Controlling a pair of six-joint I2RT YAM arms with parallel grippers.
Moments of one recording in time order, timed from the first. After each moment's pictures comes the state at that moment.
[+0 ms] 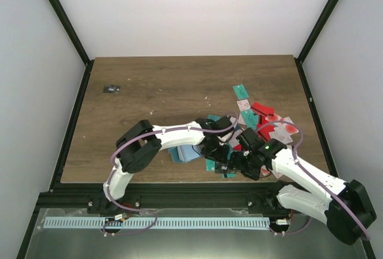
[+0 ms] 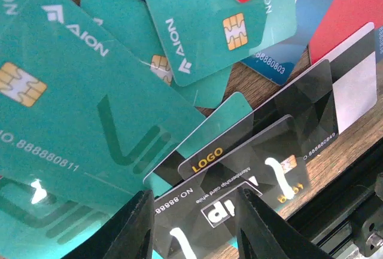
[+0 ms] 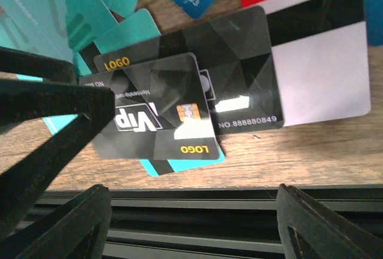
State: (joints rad) left arm -1.05 2.09 1.50 -0.69 0.34 -0.63; right arm 0.63 1.00 0.56 -0.89 -0.22 0.96
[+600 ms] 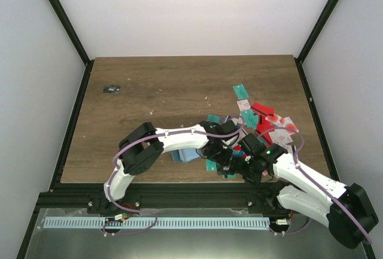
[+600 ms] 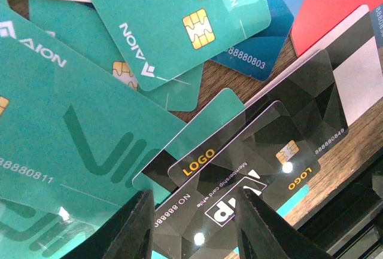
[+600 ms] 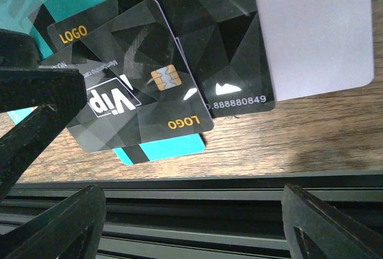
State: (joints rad) left arm -1.10 2.12 1.54 -0.72 0.26 -0.56; right arm 0.63 0.94 0.47 -0.88 -0.27 0.99
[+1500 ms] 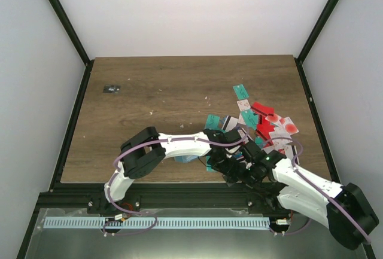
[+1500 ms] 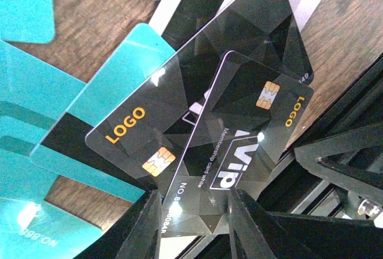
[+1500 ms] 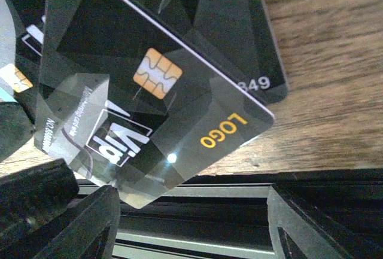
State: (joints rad) left arm -1.17 2.12 1.52 -0.68 0.35 -0.59; right arm 0.63 0.94 0.35 -0.82 -0.37 1.05
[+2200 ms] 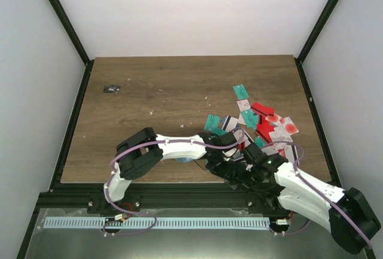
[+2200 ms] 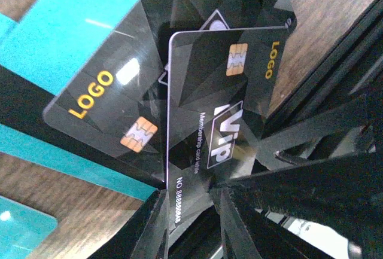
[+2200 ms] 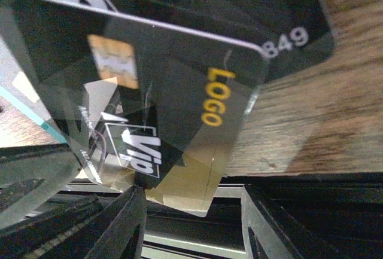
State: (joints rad) left arm -1.18 2.08 1.40 -0.55 0.46 -0.64; right arm 0.63 0.88 0.29 -0.74 -0.42 1.14
